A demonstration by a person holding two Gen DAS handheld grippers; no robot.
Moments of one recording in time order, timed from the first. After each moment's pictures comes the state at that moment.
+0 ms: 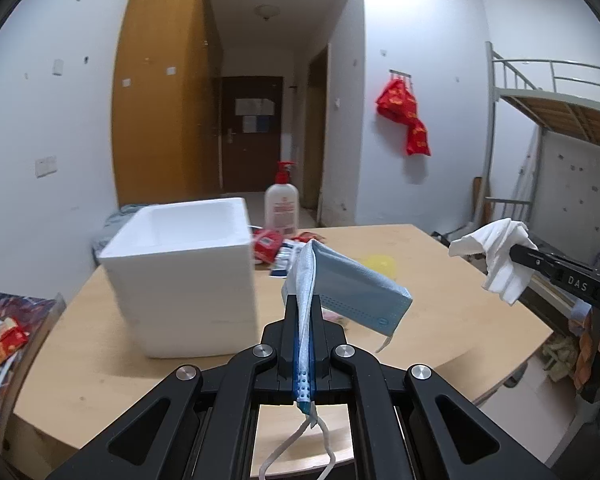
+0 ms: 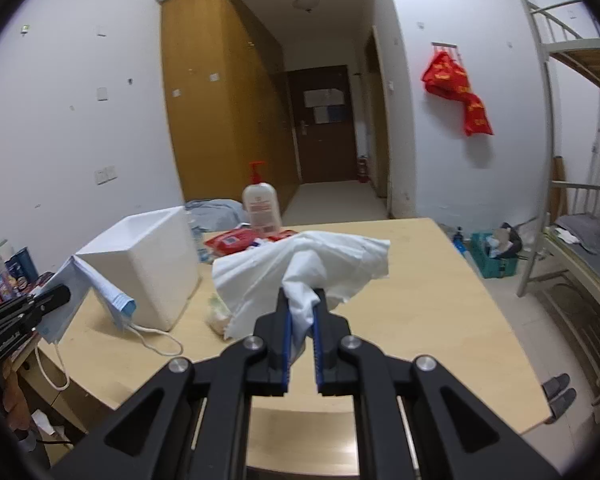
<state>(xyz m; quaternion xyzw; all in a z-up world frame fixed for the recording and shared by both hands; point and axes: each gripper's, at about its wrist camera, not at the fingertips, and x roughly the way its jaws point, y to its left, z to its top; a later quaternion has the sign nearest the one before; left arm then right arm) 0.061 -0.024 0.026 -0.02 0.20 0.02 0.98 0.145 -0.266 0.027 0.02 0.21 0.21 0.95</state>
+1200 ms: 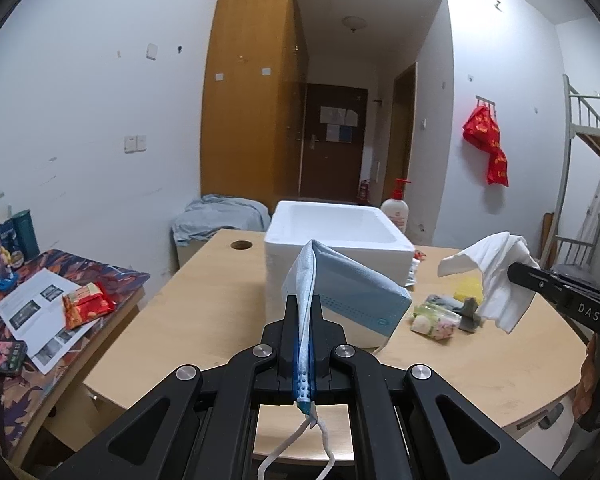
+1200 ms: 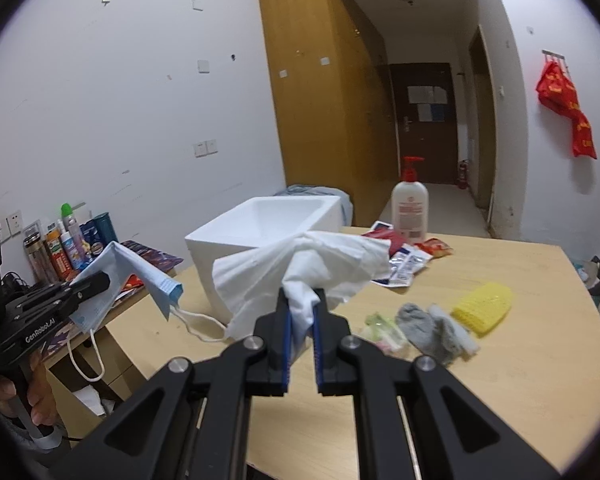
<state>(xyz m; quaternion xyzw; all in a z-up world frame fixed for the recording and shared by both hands) 0.007 0.073 0.029 -0.07 0.18 0.16 0.97 0.136 -0.134 0.036 -0.01 0.21 0.38 0.90</state>
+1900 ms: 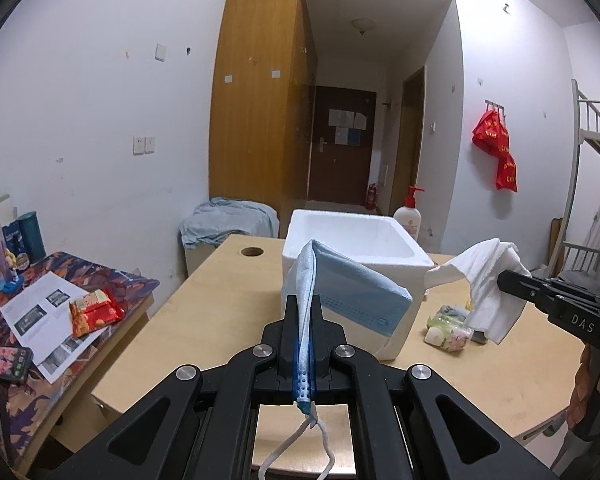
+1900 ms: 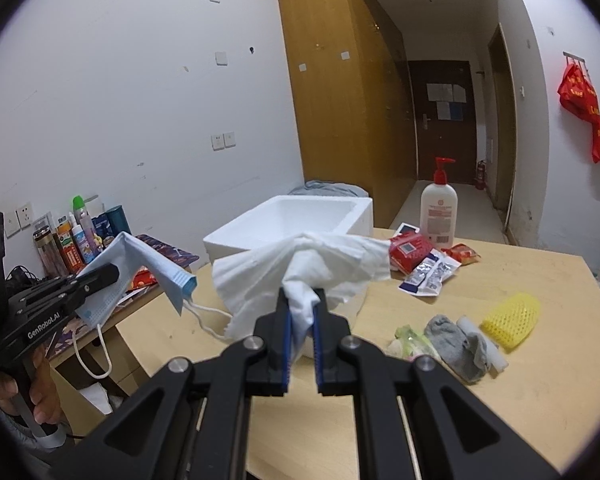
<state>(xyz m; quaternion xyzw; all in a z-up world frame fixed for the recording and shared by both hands) 0.016 0.085 0.038 -0.07 0.18 0.17 0.97 0.143 -0.102 0.037 -0.02 0.21 0.41 0.89</state>
